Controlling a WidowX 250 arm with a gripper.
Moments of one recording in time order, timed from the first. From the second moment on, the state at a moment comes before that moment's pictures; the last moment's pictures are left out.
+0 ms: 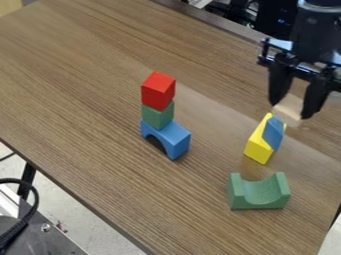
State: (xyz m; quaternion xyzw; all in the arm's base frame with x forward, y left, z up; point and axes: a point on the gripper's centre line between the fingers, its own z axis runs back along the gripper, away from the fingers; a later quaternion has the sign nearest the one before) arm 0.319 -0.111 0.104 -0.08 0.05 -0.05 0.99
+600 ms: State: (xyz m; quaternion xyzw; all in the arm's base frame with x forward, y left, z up) arm 0.316 -0.112 0.096 -0.07 0.07 -0.05 0.99
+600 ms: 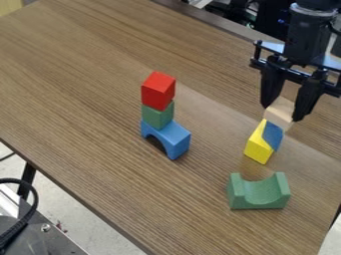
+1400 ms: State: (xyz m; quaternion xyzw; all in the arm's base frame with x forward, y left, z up) arm 0.317 -0.109 0.079 -0.05 0.10 -0.03 0.99
